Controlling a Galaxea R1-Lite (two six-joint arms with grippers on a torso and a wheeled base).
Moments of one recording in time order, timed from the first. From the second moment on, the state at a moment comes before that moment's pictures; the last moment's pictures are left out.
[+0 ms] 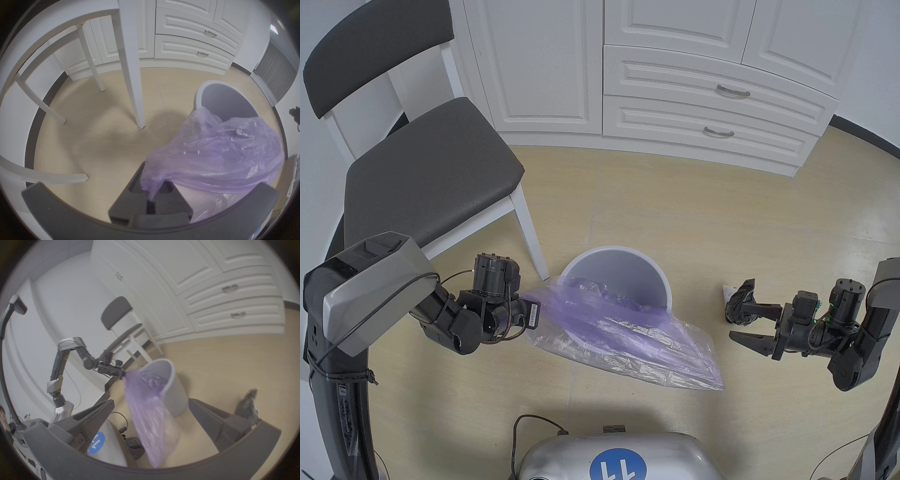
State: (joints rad) left arm -0.34 2.30 -1.07 -0.65 0.16 0.00; right arm 0.00 2.12 -0.36 -1.55 0.95 -0.01
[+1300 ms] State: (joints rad) left arm -0.37 2.28 -1.04 -0.78 0.15 -0.04; right arm 0.88 1.97 -0.66 -0.95 -0.45 -0.65
